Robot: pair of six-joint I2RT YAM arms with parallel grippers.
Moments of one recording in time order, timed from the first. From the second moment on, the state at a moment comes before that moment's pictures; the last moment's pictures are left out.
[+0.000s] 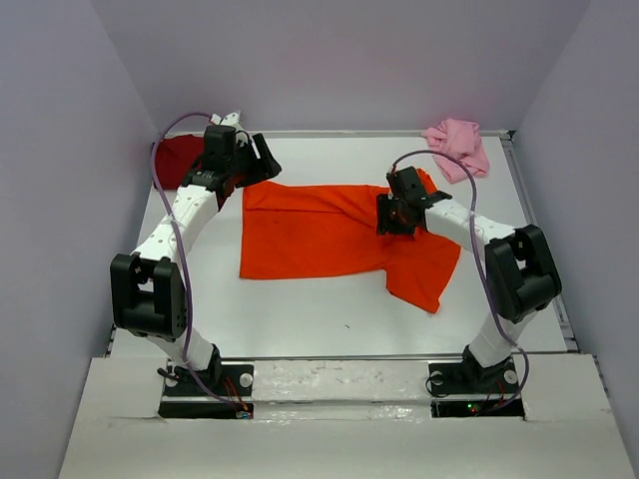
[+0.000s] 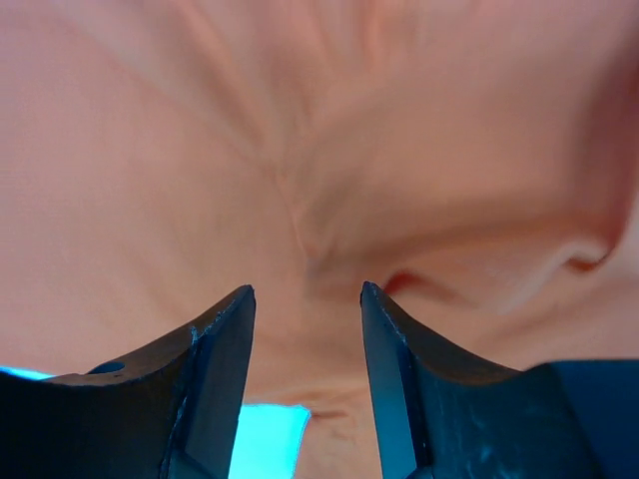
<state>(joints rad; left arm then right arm) -0.20 1.59 1.33 -0.28 0.18 -0.47 0.43 1.73 1.16 -0.41 0.05 0.36</state>
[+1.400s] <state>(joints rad) -0.20 1.59 1.33 -0.28 0.19 -0.47 0.27 2.25 1.89 -0.63 0.60 0.18</state>
